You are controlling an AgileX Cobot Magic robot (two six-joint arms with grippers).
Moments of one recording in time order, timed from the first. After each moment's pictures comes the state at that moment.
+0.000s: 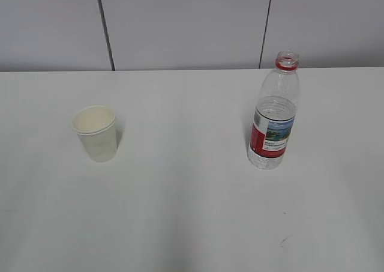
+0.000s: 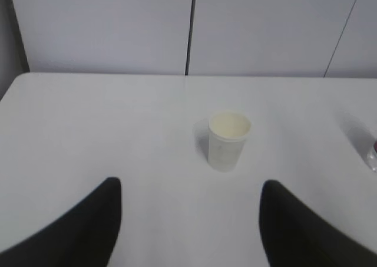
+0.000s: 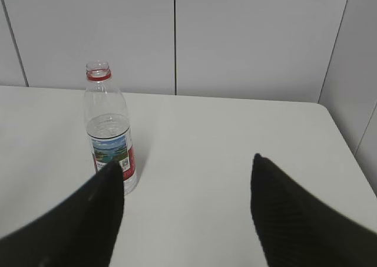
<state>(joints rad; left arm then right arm) -0.04 -0.01 -0.55 -0.05 0.93 -0.02 0.04 -0.02 -0.50 -0.01 0.78 -0.05</state>
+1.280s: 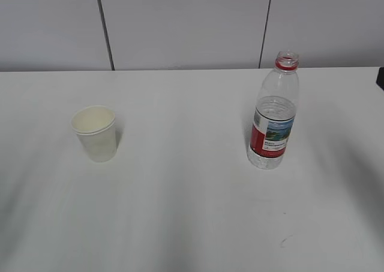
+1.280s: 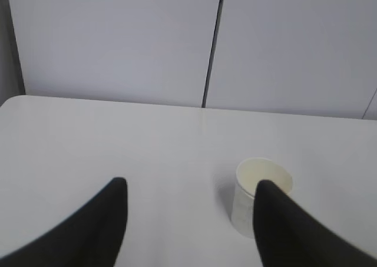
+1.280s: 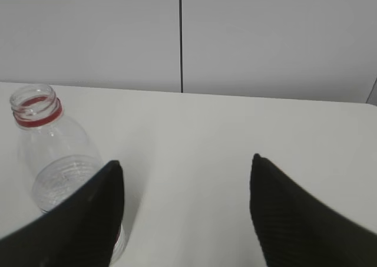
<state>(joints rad) -0.04 0.42 -0.23 -0.34 0.07 0.26 0.04 0.97 -0.47 0.01 -0.15 -0.04</state>
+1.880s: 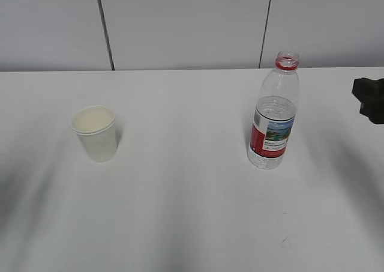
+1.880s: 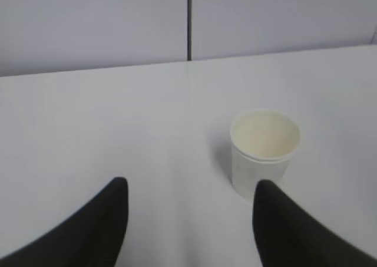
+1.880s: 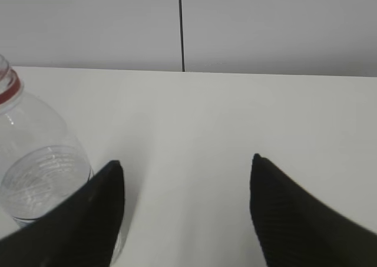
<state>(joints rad) -0.21 0.89 -0.23 -0.23 -0.25 0.26 0.04 1.21 -0.47 0.01 -0.34 -0.01</state>
